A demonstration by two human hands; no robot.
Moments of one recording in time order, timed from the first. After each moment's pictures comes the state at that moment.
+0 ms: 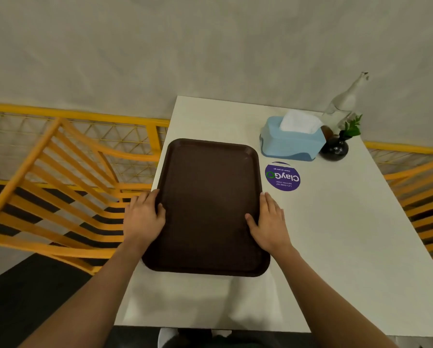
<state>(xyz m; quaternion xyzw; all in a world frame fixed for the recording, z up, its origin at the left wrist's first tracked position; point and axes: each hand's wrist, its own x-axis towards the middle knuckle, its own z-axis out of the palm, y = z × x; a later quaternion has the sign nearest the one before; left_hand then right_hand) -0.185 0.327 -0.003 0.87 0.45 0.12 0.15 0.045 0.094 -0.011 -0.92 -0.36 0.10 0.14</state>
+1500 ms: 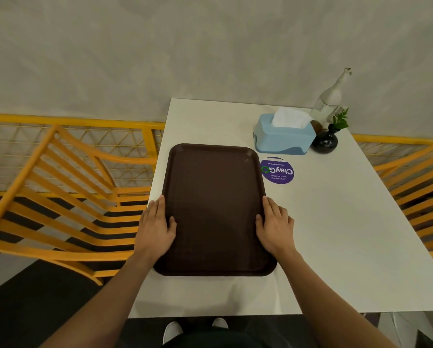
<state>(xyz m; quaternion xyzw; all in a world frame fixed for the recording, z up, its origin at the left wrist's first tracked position) -0.196 0.291 -0.018 0.88 0.41 0.08 0.22 0.028 0.064 -0.020 -0.94 -0.31 0.06 0.14</state>
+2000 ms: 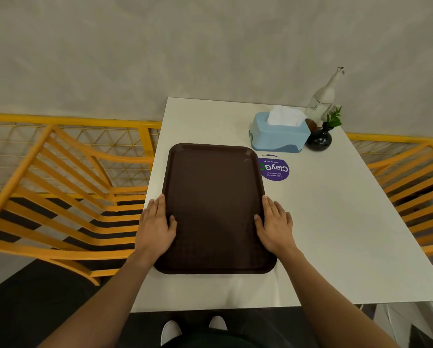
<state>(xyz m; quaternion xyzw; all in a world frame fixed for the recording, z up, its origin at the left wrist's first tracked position) -0.195 0.279 -0.013 0.88 0.41 0.08 0.22 0.031 0.049 -0.025 -0.94 -0.31 0.09 0.14</state>
